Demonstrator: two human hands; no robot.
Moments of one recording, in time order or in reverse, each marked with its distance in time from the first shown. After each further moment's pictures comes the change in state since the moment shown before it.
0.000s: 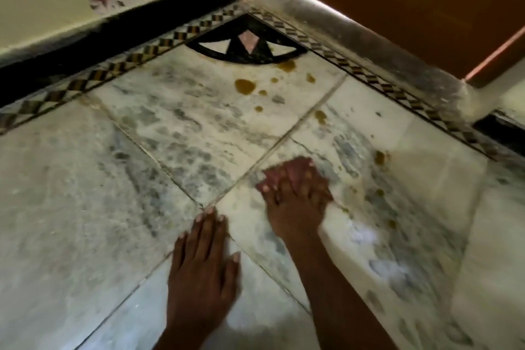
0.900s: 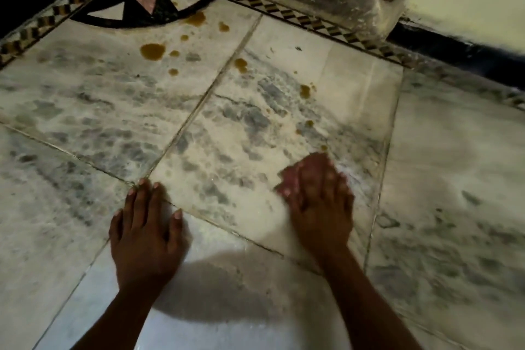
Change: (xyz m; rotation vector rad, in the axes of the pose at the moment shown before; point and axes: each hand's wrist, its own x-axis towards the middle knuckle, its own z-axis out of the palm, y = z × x) left_hand 0.001 0.008 -0.001 0.066 0.059 0.009; right_hand -0.121 0.161 -0.005 0.034 0.114 0.281
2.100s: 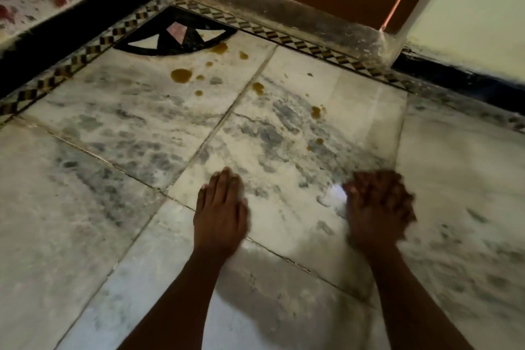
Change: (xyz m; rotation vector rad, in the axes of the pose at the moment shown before) left_hand 0.032 0.075 0.022 -0.062 -0.118 0.258; right_hand 0.041 0.076 -0.011 0.111 0.210 0.291
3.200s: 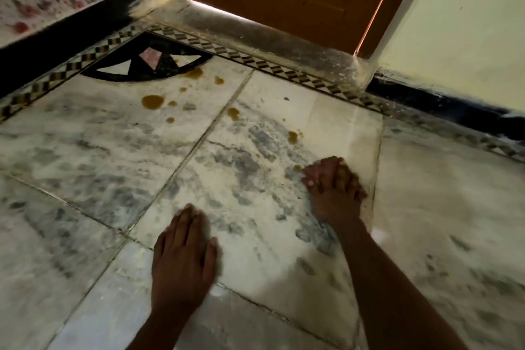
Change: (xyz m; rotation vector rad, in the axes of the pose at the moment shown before) left_hand -0.004 -0.006 0.010 -0.012 0.093 -0.079; right_hand 0.096 -0.070 0.016 -0.114 -0.237 -0.206
